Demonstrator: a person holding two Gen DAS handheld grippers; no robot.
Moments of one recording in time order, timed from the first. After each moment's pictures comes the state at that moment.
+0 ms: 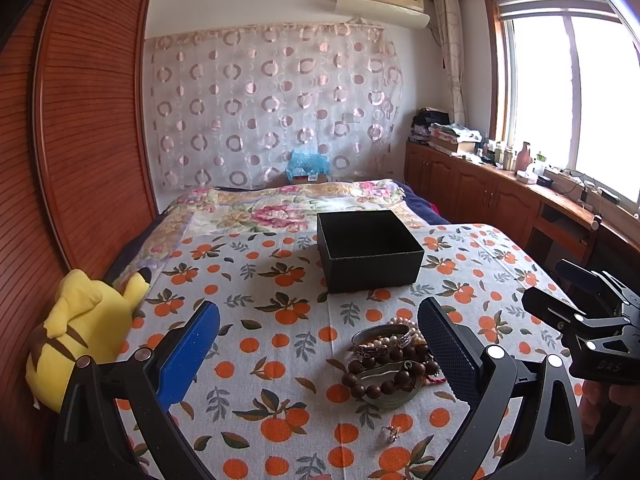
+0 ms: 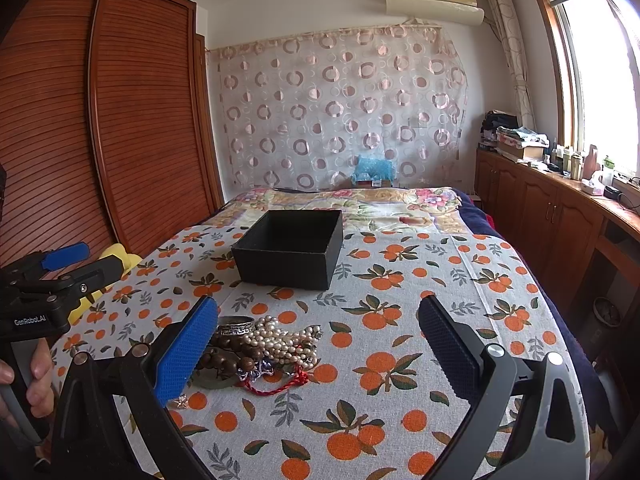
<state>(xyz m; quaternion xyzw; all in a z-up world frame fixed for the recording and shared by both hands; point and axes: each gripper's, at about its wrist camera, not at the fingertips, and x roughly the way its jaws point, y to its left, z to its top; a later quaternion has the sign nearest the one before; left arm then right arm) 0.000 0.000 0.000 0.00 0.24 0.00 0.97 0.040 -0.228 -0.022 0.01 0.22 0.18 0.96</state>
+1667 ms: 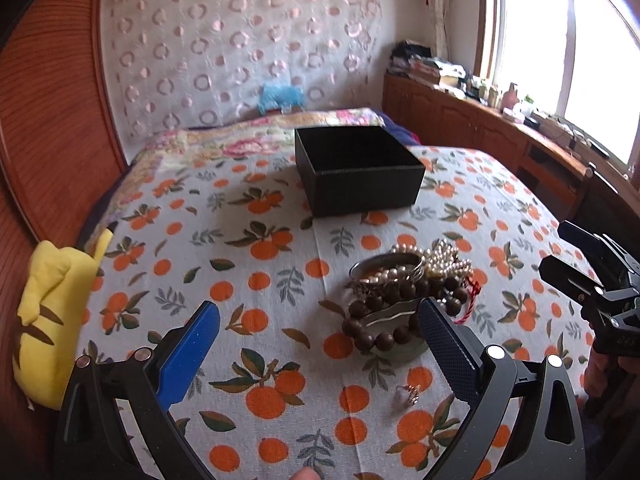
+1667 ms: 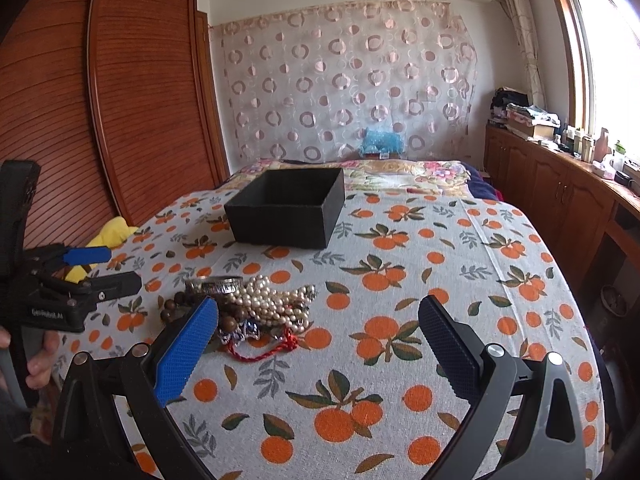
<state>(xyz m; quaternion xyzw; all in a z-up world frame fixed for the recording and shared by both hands) 0.039 0.006 -0.046 0.02 0.37 -0.05 0.93 0.053 -0.233 -0.059 0.00 0.27 0.20 0.94</state>
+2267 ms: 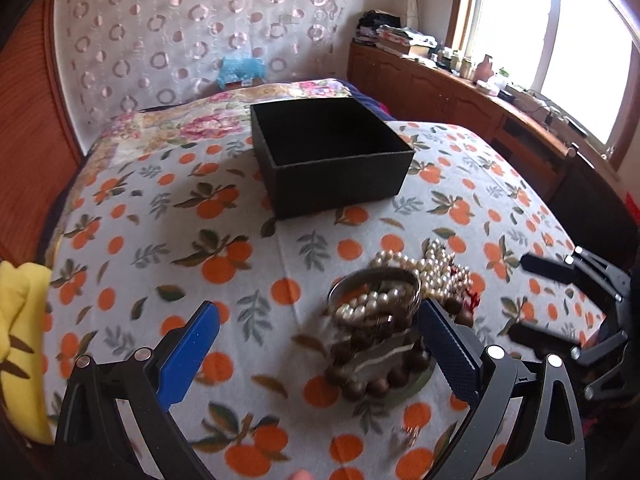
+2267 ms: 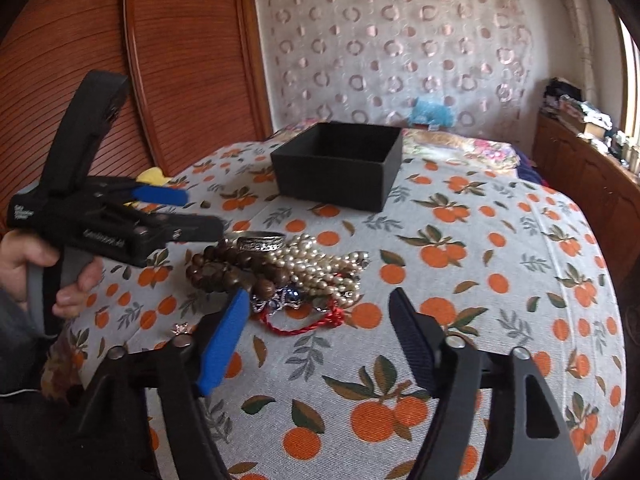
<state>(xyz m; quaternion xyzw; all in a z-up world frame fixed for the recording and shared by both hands) 0.099 -0.005 -0.059 0.01 0.42 -0.13 0.90 0.066 -0.204 -0.076 -0.04 0.33 0.29 0.90</state>
